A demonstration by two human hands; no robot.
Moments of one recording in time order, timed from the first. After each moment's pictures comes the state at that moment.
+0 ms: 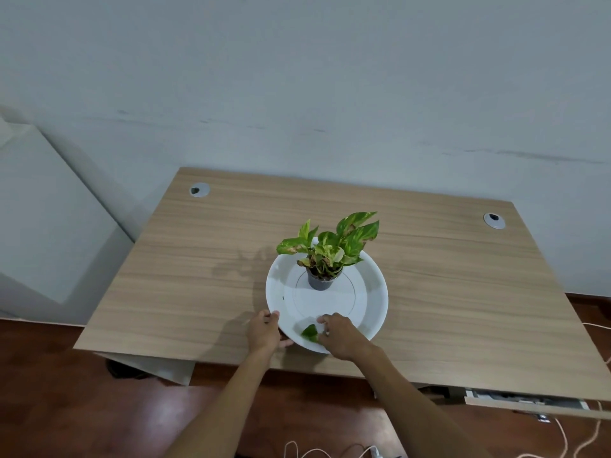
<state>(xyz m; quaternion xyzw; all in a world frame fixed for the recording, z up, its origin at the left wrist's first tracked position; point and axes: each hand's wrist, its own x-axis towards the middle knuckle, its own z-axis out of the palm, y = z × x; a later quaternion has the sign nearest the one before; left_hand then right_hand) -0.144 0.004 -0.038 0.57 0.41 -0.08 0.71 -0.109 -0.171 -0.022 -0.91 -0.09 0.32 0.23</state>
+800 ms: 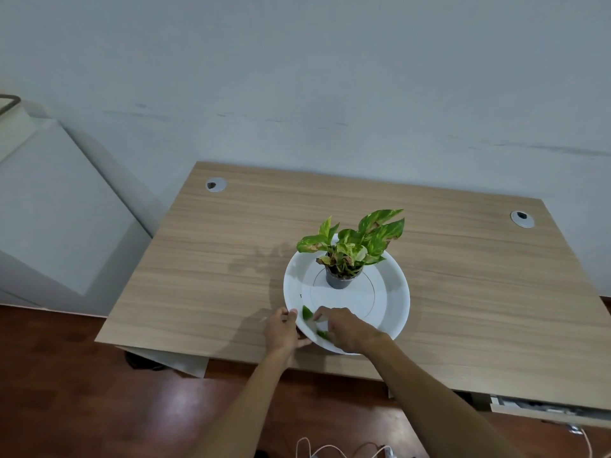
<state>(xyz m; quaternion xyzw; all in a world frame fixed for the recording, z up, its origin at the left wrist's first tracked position) -0.148 0.005 -0.032 0.57 0.39 -0.09 0.72 -0.092 -0.144 -0.024 -0.90 -0.23 0.31 0.18</state>
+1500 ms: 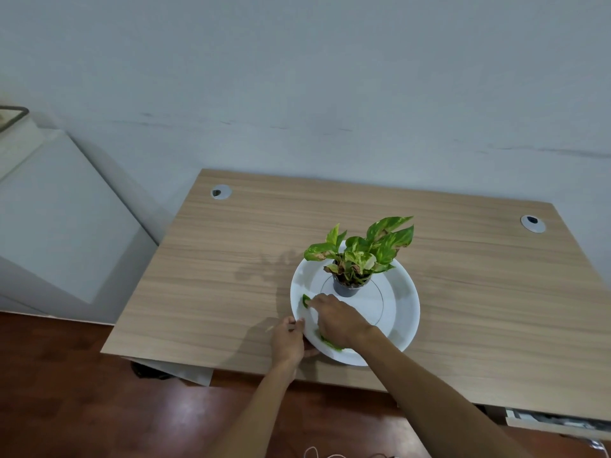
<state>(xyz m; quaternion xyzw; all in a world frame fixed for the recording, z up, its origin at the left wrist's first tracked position) -0.147 0.008 -0.034 0.58 0.38 -0.08 0.72 -0.070 -0.108 -0.019 -0.92 -0.31 0.22 0.10</state>
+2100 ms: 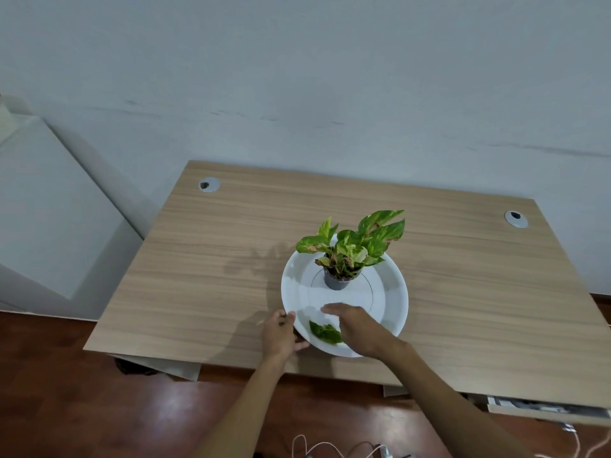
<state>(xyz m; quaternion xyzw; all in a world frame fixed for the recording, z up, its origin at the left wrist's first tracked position) -0.145 0.010 -0.042 0.58 0.38 -0.09 0.72 -0.092 -0.168 -0.008 -0.91 -0.25 0.22 0.24</state>
